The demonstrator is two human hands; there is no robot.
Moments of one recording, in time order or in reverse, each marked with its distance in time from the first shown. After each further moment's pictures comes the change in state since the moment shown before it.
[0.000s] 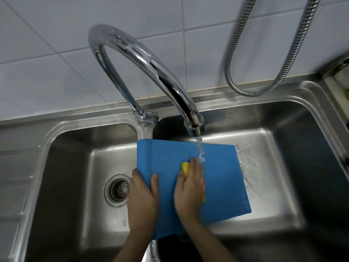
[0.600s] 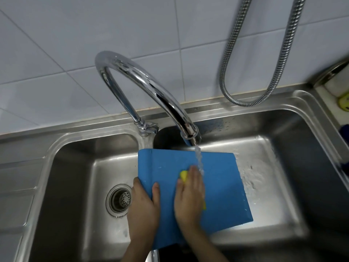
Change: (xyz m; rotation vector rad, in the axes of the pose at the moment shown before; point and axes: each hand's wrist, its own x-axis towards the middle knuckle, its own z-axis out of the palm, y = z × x) left_hand -0.002 0.006 -0.006 -0.003 -0.004 -0.028; right_hand -0.001 0.005 0.007 -0.034 0.001 -0.039
